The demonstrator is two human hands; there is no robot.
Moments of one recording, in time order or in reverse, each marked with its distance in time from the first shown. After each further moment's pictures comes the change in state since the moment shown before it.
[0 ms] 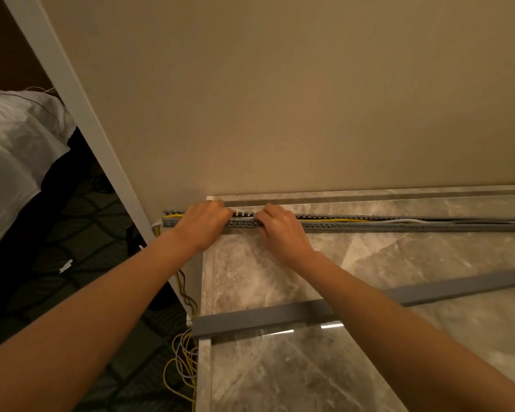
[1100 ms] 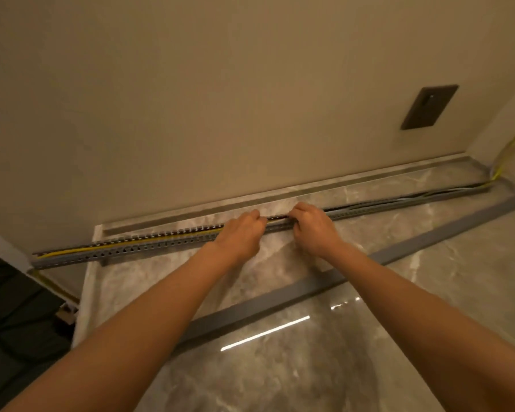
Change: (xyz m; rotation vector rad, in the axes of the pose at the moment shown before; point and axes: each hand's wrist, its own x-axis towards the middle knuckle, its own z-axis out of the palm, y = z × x) left_hand 0.084 0.213 -0.049 -0.224 0.002 0.234; right_hand -0.097 0.192 -0.092 -0.045 -0.164 0.417
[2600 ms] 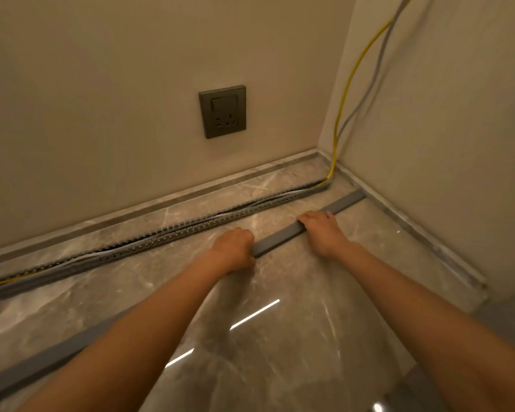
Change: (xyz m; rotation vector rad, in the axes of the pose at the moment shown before) left_hand 0.196 0.329 0.016 -0.060 -0.233 0.007; right_hand -0.084 0.400 -0.082 -0.082 -0.219 0.258
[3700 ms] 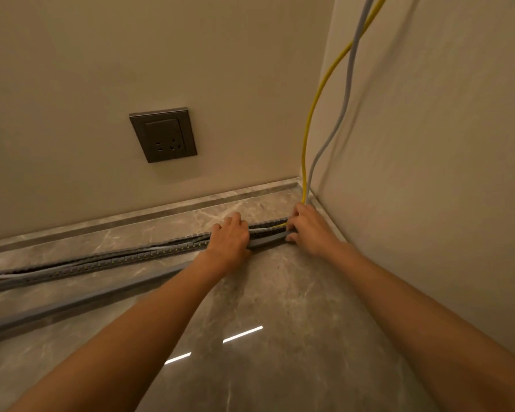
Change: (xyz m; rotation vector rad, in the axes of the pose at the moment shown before) left_hand 0.127 0.095 -0.029 0.087 0.183 -0.174; right_hand 0.096 0.117 -0.046 0.106 0.117 -0.274
